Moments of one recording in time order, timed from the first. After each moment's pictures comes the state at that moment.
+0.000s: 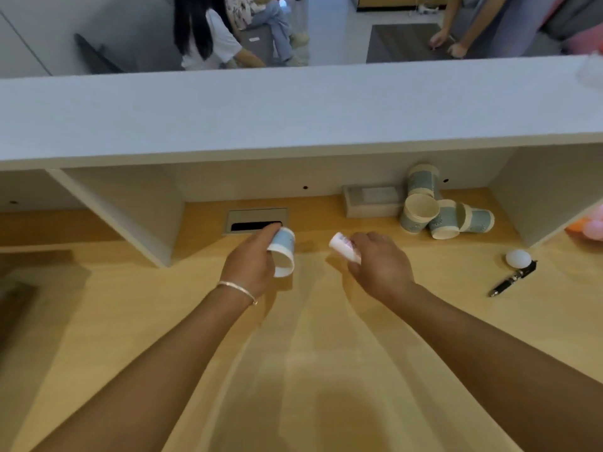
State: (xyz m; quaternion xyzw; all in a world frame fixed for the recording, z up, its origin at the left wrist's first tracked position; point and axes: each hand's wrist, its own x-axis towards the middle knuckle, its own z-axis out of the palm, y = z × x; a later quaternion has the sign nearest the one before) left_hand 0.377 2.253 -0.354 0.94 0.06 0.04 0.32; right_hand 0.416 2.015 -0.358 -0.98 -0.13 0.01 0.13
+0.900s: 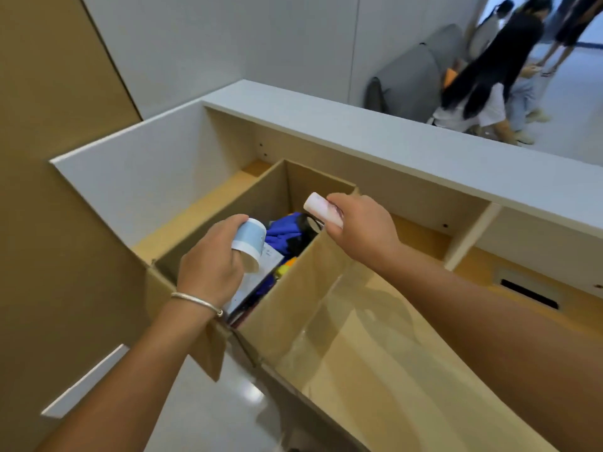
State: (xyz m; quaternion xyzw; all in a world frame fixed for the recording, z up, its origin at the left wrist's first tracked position) left_hand -0.032 2.653 -0.178 0.87 0.38 0.24 0.20; right_hand 0.189 2.534 -0.173 -0.83 -0.51 -0.07 0.22
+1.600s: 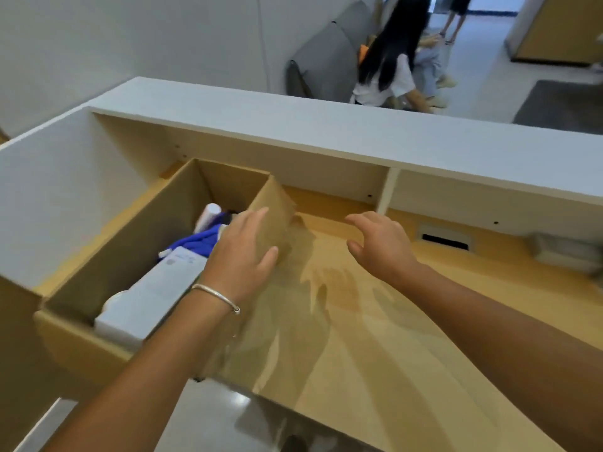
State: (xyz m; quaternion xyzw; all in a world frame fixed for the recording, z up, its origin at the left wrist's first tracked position) left_hand 0.085 2.573 -0.197 0.94 0.16 0.19 0.23; right_hand 0.257 2.379 -0.234 -0.91 -0.38 -0.06 0.18
